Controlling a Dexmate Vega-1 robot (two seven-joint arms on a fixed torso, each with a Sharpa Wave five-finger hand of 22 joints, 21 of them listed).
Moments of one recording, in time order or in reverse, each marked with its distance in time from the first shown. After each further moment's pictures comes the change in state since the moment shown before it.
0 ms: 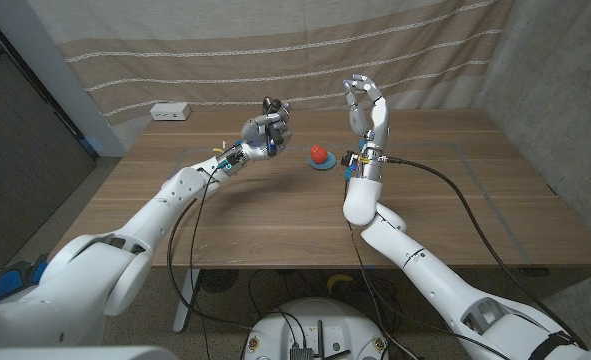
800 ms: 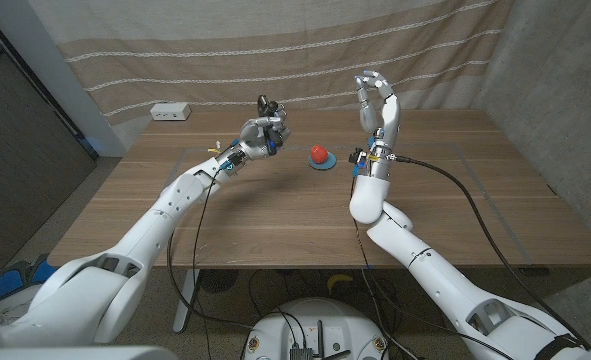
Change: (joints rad) left arm 0.109 0.018 -0.050 -0.183 -0.011 -0.100 0.246; left_hand 0.267 -0.058 0.084 -0.171 0.491 0.049 -0.073 0.378 0.138 0.086 0.037 0.126 0.002 0.044 -0.015 0.106 0.000 0.095 -0.025 0.055 0.184; right arm -0.009 -0.015 0.033 -0.015 -0.001 0.014 -0.014; right_hand -0.018 0.018 0.000 0.000 0.000 0.010 -0.002 0.000 -0.009 0.004 -0.004 0.000 0.005 0.000 0.000 0.000 -0.001 0.000 0.000 0.000 0.000
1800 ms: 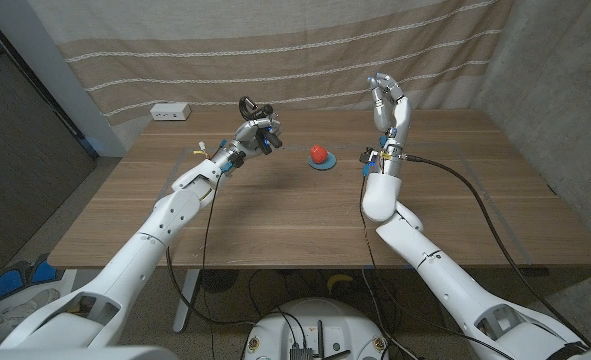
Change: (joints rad) left arm 0.219 0.074 -0.035 -0.375 0.091 -0.247 0.452; left_hand 0.009 -0.009 0.000 0.000 0.277 0.175 -0.046 0.096 -0.095 0.013 -0.013 0.204 0.024 0.043 0.029 0.100 -0.002 0.071 -0.029 0.008 0.005; right arm -0.037 -0.027 0.063 -0.036 0.197 0.014 0.175; right_hand -0.091 0.011 -0.006 0.006 0.022 -0.071 0.051 -0.047 -0.023 -0.058 0.080 -0.050 -0.015 0.011 -0.004 -0.006 0.006 0.070 0.002 0.027 0.010
